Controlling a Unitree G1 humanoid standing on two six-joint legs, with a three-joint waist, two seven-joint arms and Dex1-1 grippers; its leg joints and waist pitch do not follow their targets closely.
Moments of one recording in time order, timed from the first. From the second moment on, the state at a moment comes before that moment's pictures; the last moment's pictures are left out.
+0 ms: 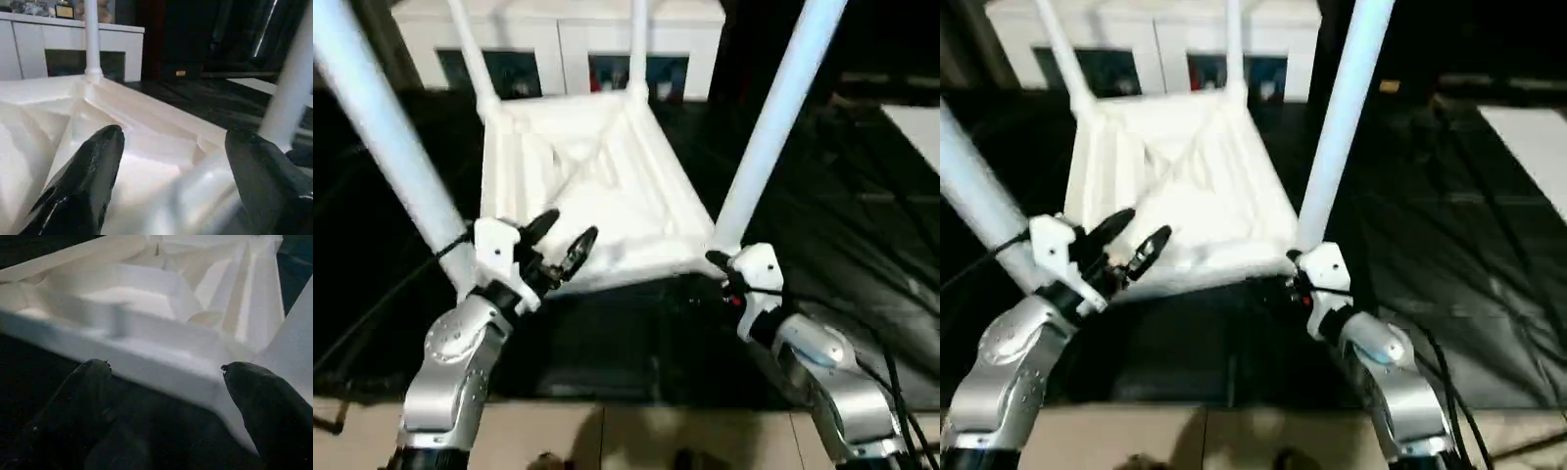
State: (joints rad) left arm -0.12 0.19 0.04 -0.06 -0.29 0.11 -0.51; right arm -0.10 -0.25 0.11 -0.05 0.16 0.27 0.49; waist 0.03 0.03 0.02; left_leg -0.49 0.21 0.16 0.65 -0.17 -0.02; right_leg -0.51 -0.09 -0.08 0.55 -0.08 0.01
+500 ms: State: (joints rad) left arm -0.17 0.18 0.09 0.00 -0.17 0.10 -0.30; right arm -0.21 -0.11 0.03 0.01 0.13 0.20 0.27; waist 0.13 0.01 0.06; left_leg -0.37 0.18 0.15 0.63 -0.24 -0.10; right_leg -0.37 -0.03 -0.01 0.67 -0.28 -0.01
